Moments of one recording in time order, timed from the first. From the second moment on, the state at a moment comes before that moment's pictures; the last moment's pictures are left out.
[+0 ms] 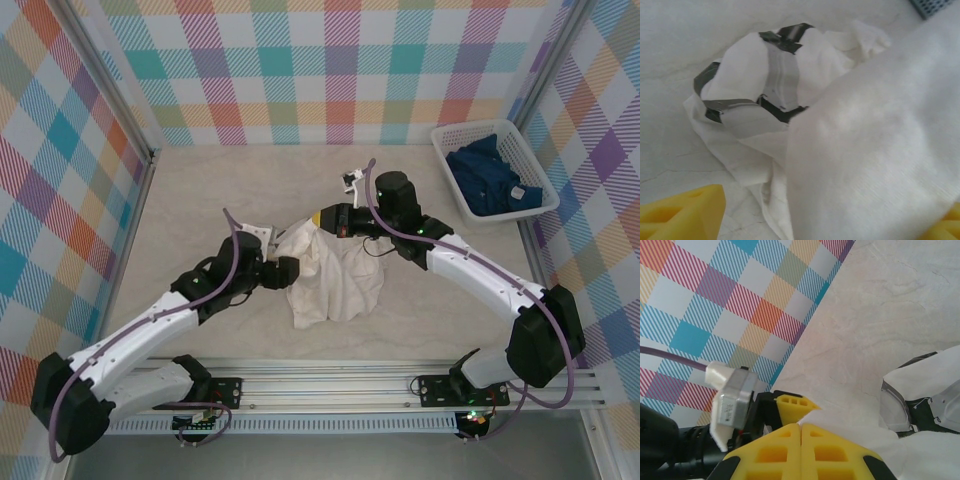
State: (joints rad) left arm -0.67 1.04 0.76 -0.40 -0.06 -0.44; right arm 0.63 1.41 1.11 -0.05 -0.60 0.68
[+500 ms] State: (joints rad) left arm -0.64 1.11 0.85 -0.29 -0.27 -0.35; right arm 0.63 1.39 1.09 -0.12 -0.56 0.59
